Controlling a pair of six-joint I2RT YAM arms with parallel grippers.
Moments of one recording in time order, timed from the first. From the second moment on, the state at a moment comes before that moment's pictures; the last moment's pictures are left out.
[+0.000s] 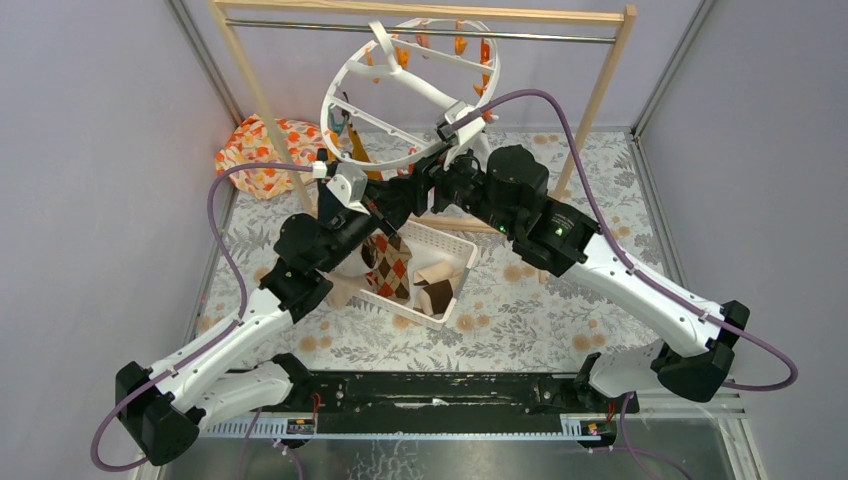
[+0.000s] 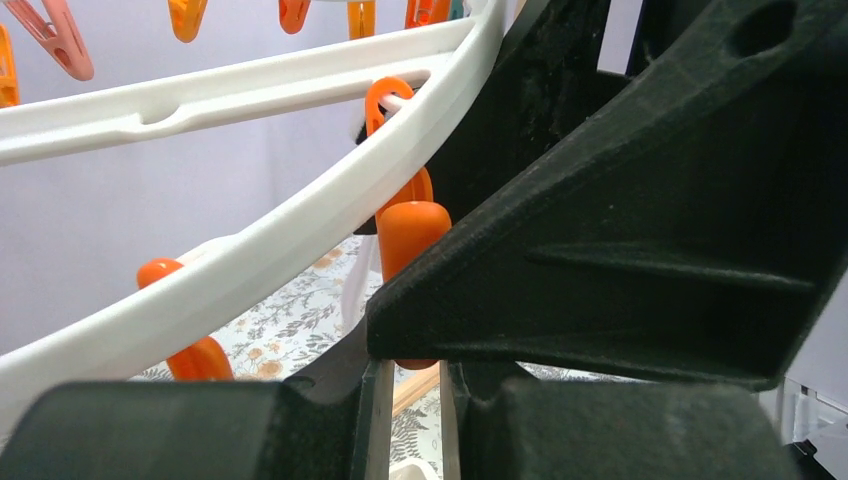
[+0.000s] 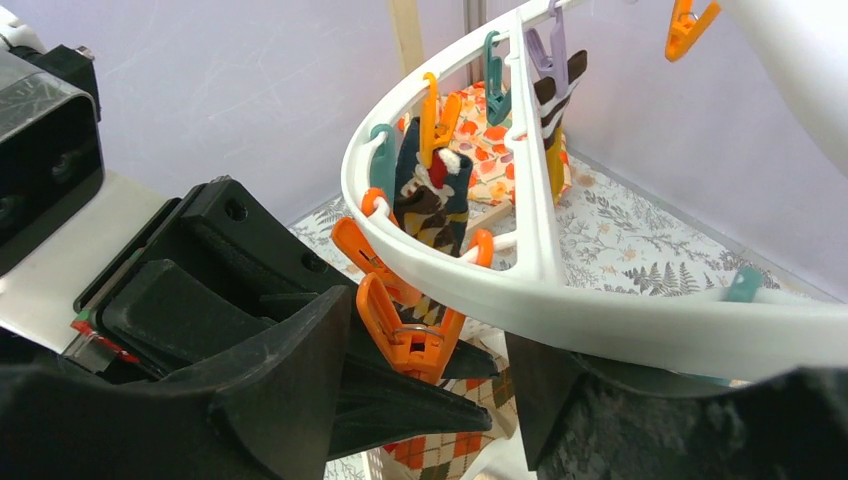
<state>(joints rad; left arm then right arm) -0.71 0.98 0.82 0.47 0.15 -0.16 0.96 1.37 1.54 -0.22 0.07 0.11</state>
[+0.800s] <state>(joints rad) -0.71 0.98 0.82 0.47 0.18 -0.16 0.96 1.32 1.44 -0.09 0.07 0.09</state>
